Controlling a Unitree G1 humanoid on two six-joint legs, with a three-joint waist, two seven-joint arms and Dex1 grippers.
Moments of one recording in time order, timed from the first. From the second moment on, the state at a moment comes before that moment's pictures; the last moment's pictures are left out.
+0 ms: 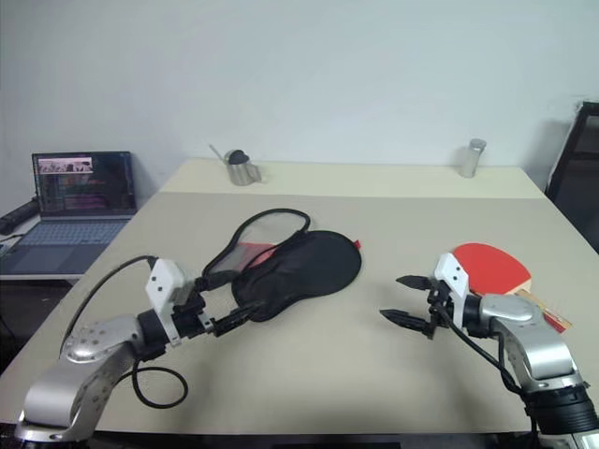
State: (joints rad) left arm -0.14 0.68 0.20 -0.32 -0.49 0.42 -0.82; right arm -0.35 -0.65 -0.01 -0.10 0.41 0.45 1.04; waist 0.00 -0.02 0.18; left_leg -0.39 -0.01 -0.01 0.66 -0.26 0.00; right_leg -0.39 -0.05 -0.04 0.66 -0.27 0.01
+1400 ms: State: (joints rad) left arm -0.32 0.61 0.17 0.16 -0.52 0.66 -0.79; right arm -0.41 -0.74 0.03 -0.42 0.53 0.70 0.96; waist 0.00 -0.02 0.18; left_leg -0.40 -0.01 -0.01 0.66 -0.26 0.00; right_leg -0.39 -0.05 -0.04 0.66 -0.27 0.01
